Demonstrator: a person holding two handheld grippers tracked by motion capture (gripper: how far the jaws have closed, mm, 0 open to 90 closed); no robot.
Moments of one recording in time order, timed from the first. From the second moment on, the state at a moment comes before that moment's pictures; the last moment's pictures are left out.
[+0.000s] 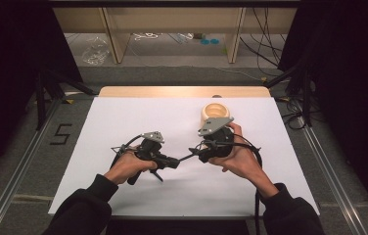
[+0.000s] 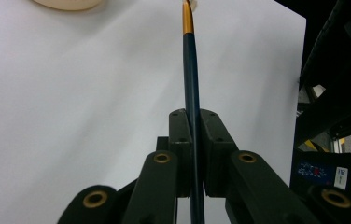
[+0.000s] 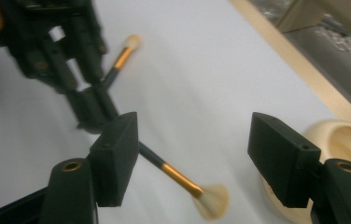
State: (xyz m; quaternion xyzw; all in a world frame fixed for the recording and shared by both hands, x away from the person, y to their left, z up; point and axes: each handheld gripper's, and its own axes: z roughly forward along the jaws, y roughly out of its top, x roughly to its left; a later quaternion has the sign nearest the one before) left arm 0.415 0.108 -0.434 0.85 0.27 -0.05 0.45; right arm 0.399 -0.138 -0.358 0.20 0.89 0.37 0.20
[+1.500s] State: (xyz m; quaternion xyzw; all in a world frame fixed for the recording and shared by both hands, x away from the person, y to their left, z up) left arm 0.409 0.116 -0.415 0.78 0.31 -0.05 0.54; right arm 0.408 -0.167 -0.418 0.36 0.73 0.57 0.03
